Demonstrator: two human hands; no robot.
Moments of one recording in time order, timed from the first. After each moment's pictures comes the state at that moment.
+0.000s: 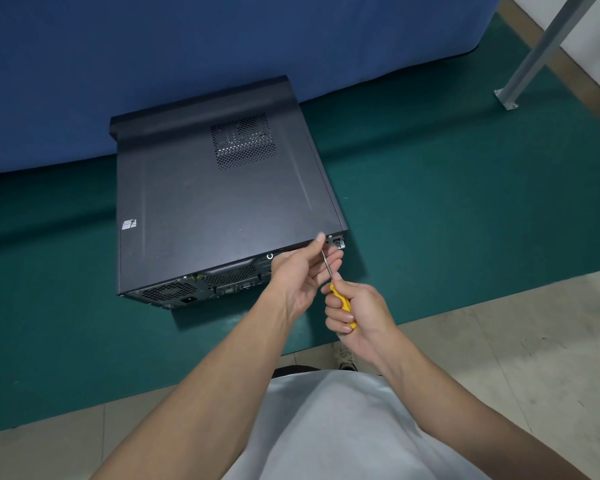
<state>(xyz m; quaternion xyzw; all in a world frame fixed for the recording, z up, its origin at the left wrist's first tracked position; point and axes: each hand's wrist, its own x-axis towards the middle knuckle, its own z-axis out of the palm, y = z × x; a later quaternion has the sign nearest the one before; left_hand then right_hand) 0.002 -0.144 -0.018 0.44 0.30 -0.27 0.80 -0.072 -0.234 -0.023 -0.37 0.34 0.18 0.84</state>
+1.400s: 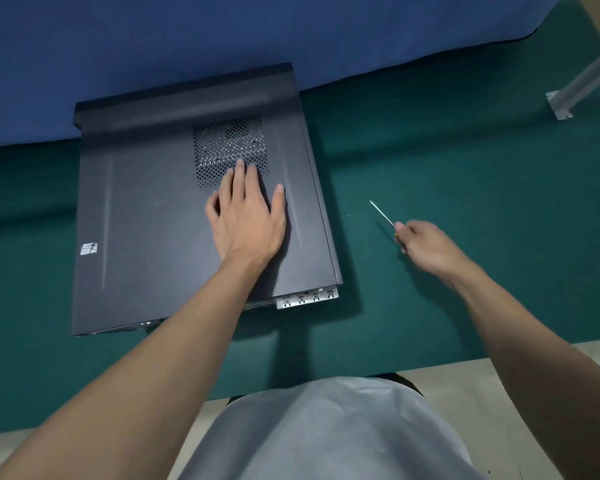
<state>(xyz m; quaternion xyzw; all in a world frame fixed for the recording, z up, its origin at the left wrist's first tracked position) 0.130 -0.130 -0.022 0.99 0.04 0.02 0.14 0.083 -0.390 -0.048 -0.88 0.22 0.21 0.37</state>
